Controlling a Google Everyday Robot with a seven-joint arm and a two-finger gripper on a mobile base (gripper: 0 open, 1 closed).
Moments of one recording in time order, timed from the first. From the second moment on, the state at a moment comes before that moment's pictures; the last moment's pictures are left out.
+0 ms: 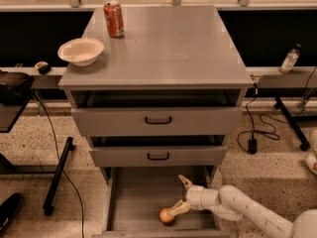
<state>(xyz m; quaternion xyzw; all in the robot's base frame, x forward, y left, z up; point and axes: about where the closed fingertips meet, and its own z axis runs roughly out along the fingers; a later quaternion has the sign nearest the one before) 0.548 -0.079 0.278 -0.47 0.70 0.30 0.45</state>
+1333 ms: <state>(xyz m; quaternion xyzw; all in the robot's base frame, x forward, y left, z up) 0.578 -0.070 0.225 -0.45 0.73 0.27 0.44</state>
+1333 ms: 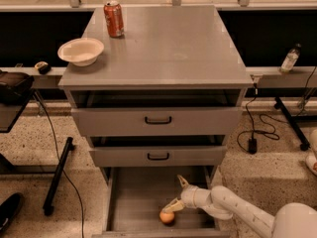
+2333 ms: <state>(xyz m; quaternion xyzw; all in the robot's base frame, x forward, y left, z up) 0.557 -0.056 0.141 -0.51 0.69 0.31 0.40</state>
